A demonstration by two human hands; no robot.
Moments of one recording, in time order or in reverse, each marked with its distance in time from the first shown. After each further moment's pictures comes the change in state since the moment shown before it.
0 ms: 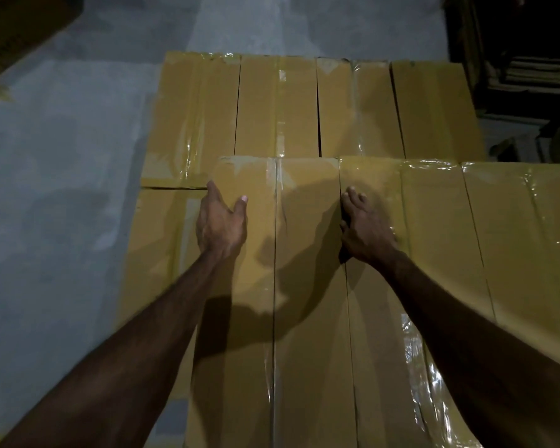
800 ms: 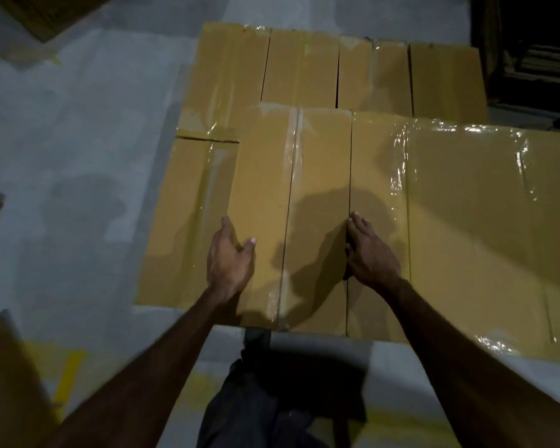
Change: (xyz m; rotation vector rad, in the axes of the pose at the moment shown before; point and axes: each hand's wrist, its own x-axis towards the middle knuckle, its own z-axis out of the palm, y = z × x) left_hand -0.214 -0.105 -0.048 -0.107 -0.166 -0.083; right_hand -0.187 0.003 0.064 -0.013 -0.076 -0.064
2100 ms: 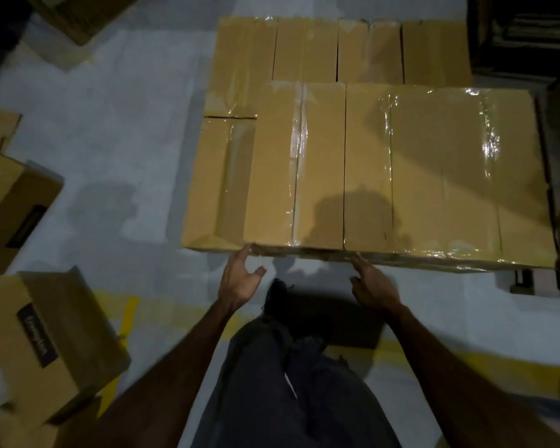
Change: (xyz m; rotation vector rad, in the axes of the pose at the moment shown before) left_hand -0.210 -0.057 -0.071 0.082 -0.252 -0.108; right_hand -0.246 -0.033 0.033 0.185 -0.226 0.135
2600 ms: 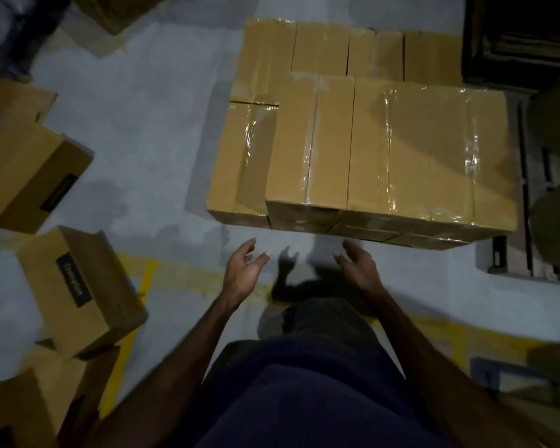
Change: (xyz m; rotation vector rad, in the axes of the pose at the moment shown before) left_hand -0.201 -0.034 -0.044 -0.413 0.059 0.004; right_hand -0.191 -0.099 0.031 0.714 0.162 0.154
